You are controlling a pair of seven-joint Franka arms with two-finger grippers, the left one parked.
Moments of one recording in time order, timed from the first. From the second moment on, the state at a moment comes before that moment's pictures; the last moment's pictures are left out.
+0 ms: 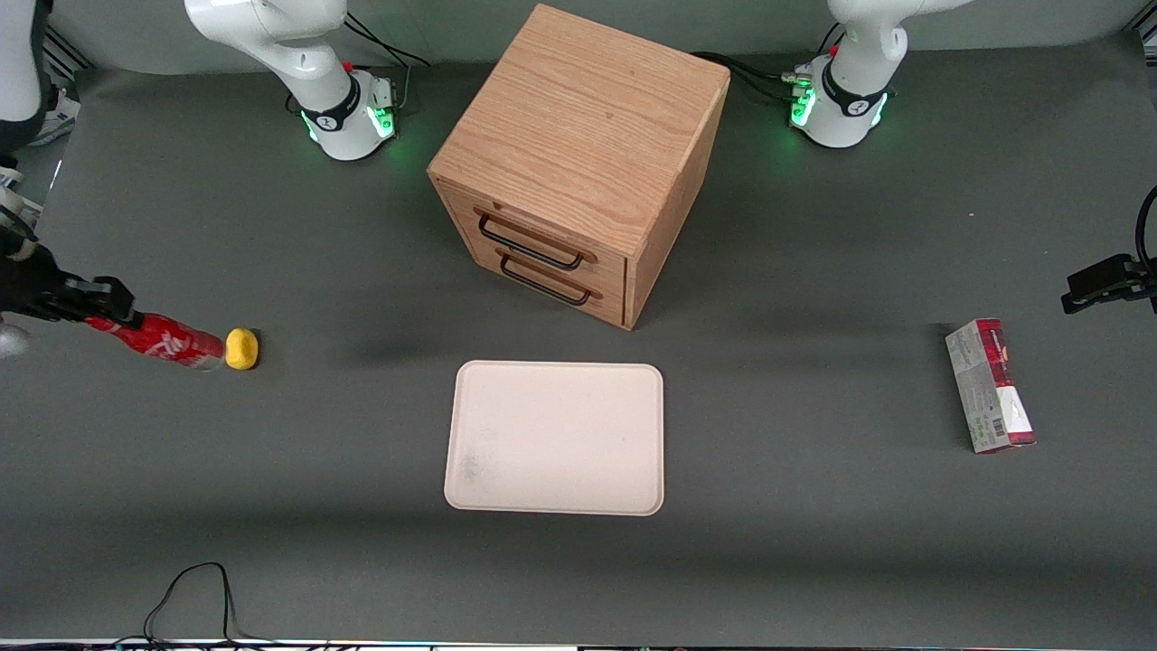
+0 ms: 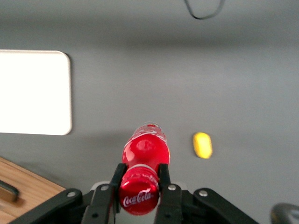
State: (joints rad) arm 0.08 0.17 -0.08 -1.43 0.05 1.62 0.01
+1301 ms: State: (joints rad) arm 0.16 0.84 0.35 -1.20 -0.31 2.18 0.56
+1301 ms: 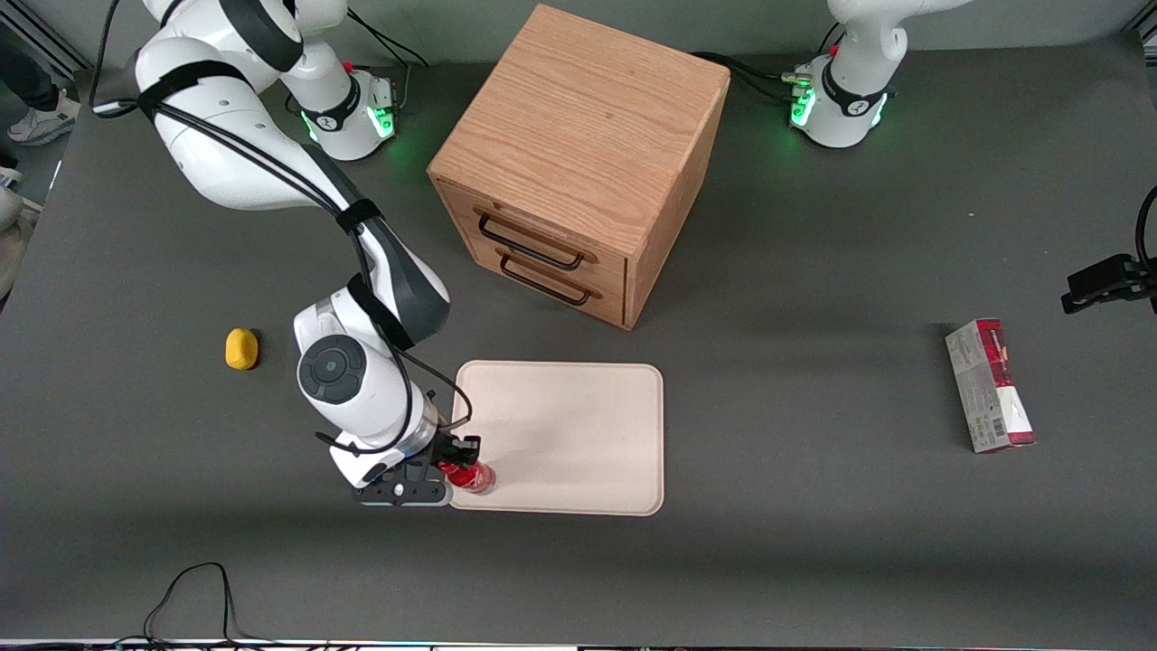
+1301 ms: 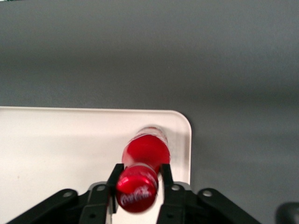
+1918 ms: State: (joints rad) arm 0.17 0.66 0.26 -1.20 -0.26 1.95 0.44
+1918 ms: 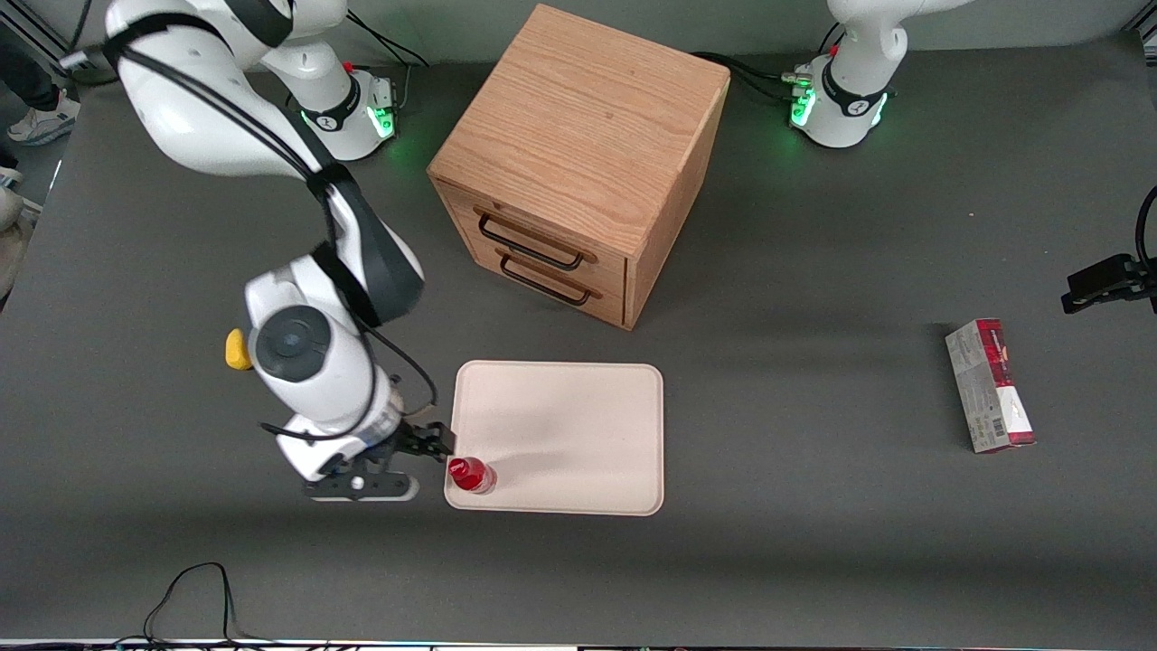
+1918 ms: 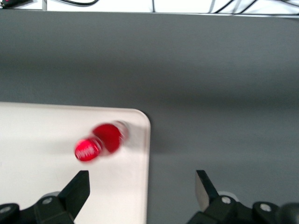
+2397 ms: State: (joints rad) arm 0.16 0.19 -0.05 -1.62 -0.06 1.84 0.05
